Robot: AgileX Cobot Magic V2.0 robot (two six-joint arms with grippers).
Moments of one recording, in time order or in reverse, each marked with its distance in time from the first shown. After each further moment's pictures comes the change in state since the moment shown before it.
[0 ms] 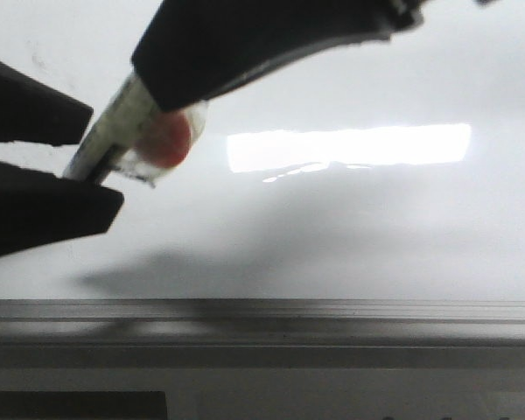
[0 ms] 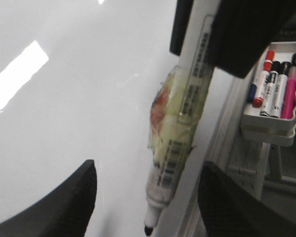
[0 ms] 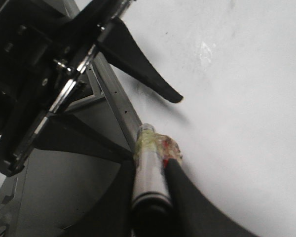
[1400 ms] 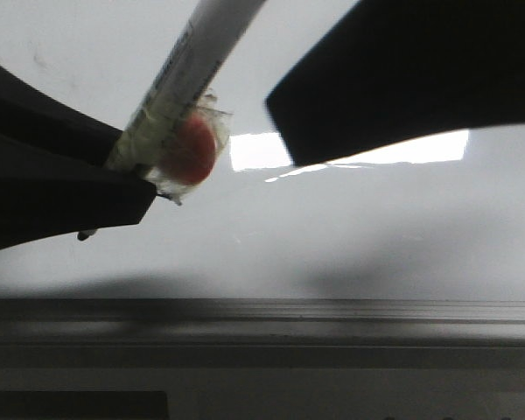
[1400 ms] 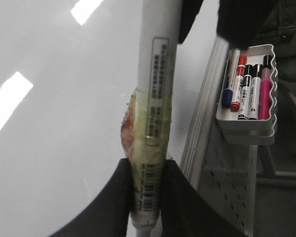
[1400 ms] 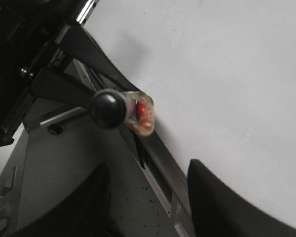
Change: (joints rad) left arm -0.044 0.070 -0.001 0.138 -0.086 -0.006; right arm -0.023 -0.176 0.202 0.029 -0.069 0.002
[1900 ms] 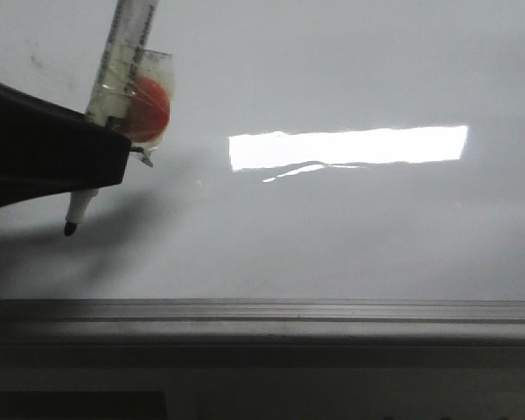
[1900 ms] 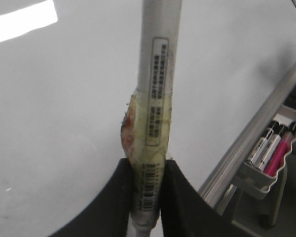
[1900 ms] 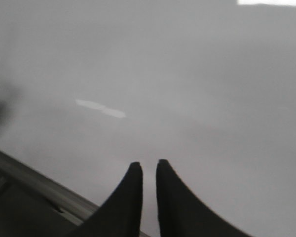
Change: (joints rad) left arm 0.000 0.000 0.000 -0.490 0.015 -0.005; right arm -0.514 -0.458 0.208 0.065 0.127 0.014
